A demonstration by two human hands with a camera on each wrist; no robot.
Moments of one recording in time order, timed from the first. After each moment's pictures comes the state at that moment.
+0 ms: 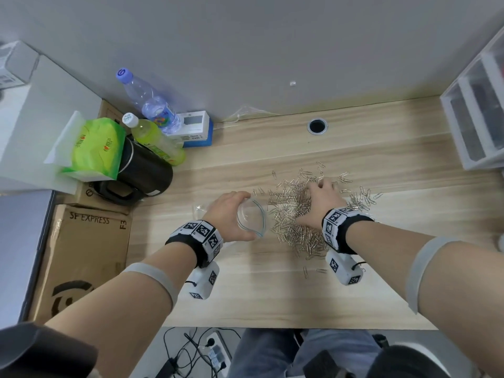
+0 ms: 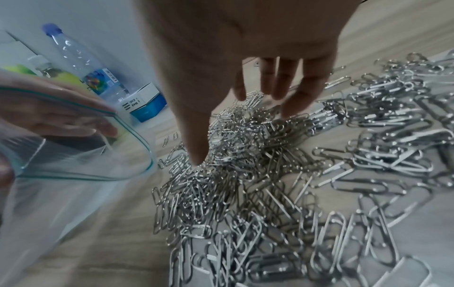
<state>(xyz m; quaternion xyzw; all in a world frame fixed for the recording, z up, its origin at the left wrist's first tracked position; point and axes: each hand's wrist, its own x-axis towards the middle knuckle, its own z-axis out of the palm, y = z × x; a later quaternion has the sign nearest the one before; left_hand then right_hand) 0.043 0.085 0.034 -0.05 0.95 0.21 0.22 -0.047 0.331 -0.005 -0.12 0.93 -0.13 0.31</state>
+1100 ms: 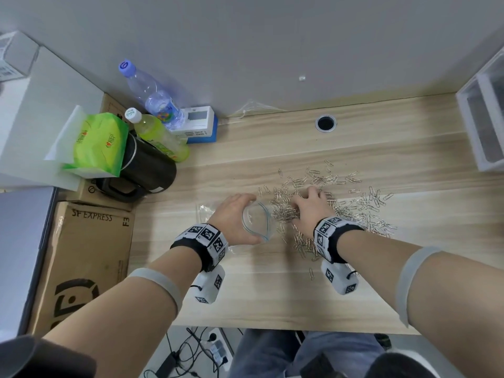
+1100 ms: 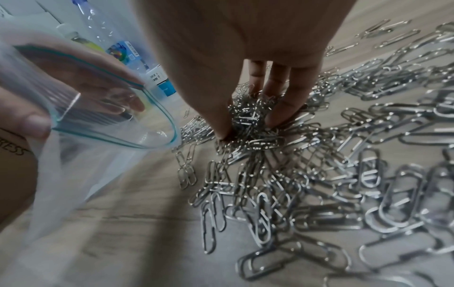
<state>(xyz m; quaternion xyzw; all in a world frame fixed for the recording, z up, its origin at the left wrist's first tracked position) 0.048 0.083 0.022 -0.05 0.94 0.24 0.22 -0.028 0.302 -0.020 -0.18 0.92 -0.16 0.32</state>
